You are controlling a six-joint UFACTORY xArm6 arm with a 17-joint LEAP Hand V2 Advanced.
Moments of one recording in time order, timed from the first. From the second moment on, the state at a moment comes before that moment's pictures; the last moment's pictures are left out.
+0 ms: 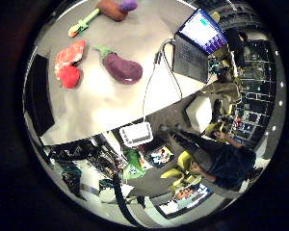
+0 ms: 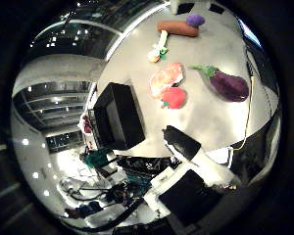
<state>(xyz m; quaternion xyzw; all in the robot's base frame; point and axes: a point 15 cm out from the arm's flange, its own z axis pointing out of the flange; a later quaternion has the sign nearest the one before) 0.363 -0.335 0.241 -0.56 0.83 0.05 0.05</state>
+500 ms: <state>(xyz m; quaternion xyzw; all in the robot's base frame) 0.384 -0.399 0.120 -0.52 0.85 0.07 0.04</state>
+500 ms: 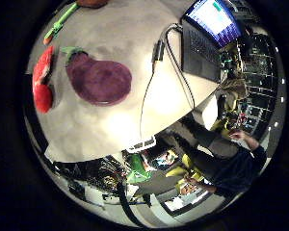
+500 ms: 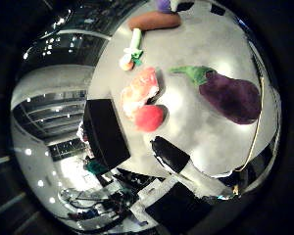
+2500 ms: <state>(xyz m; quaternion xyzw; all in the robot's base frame) 0.343 -0.335 0.263 -0.57 0.82 0.05 0.05</state>
